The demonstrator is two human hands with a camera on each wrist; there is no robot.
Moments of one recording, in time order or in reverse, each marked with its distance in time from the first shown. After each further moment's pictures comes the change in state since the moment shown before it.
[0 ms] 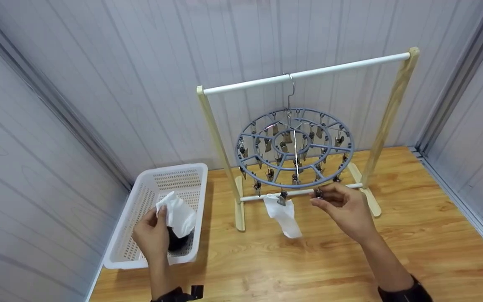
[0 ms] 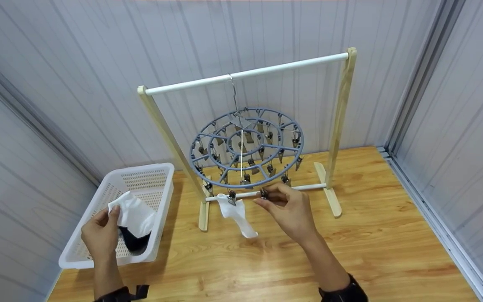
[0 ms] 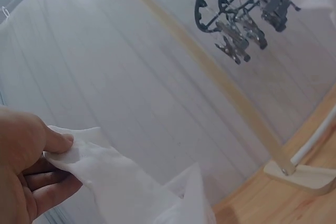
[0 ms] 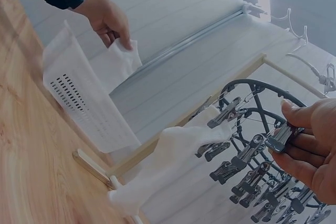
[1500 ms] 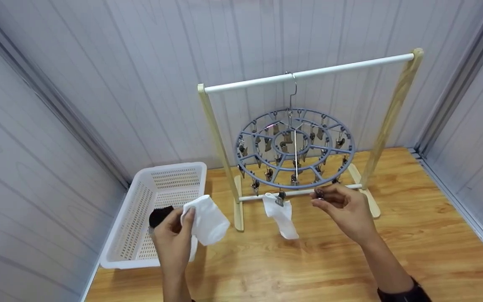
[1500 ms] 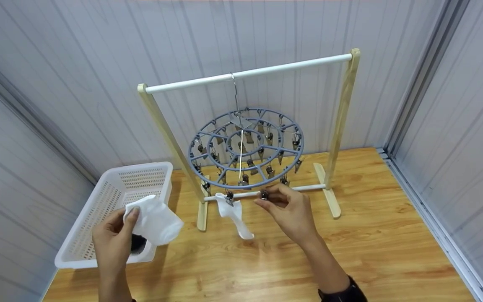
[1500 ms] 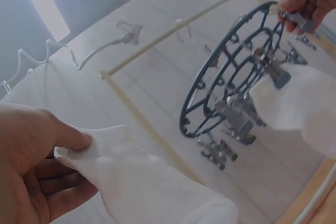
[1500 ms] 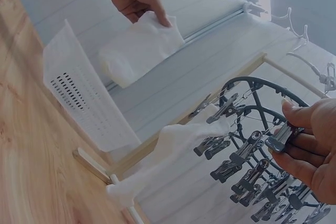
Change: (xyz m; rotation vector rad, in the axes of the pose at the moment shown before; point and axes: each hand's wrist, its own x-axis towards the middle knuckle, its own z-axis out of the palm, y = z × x) left_hand -0.057 0.071 0.005 -0.293 -0.223 0.165; right_hand 0.001 0.000 0.002 0.020 0.015 0.007
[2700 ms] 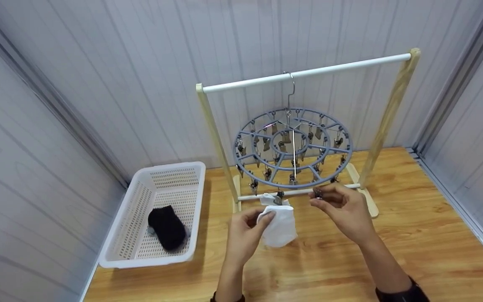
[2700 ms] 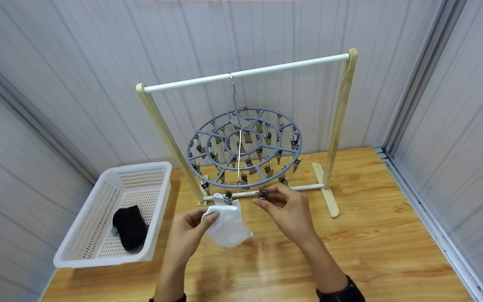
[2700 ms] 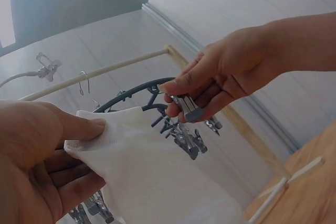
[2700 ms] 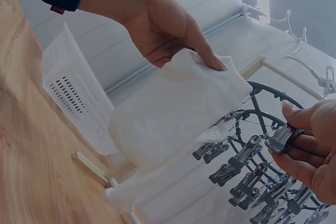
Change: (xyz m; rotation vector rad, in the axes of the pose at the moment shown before) left_hand -0.045 0.019 0.115 -0.272 -0.503 -0.147; right_hand -0.002 -0.004 0.000 0.006 -0.003 0.002
